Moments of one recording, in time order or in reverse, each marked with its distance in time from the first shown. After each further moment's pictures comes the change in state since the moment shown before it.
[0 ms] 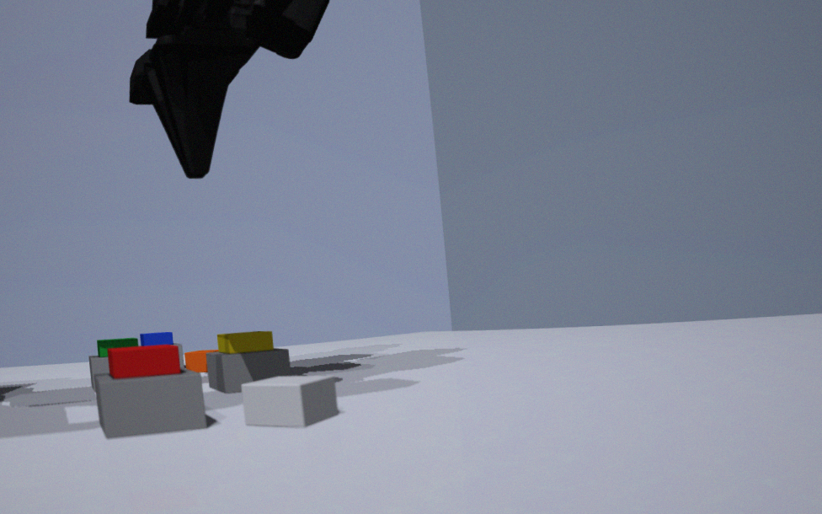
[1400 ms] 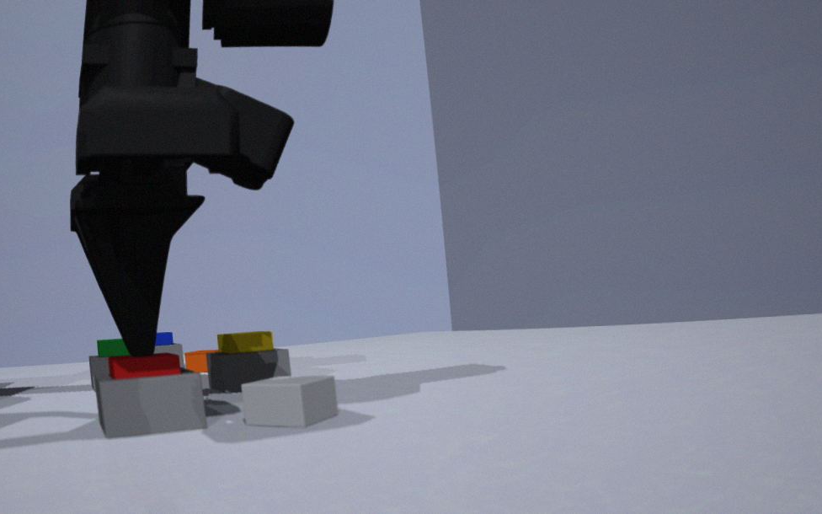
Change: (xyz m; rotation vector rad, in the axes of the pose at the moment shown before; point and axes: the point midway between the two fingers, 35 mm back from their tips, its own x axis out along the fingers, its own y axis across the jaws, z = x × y) arm 0.094 -0.042 -0.044 -0.002 0.010 -0.019
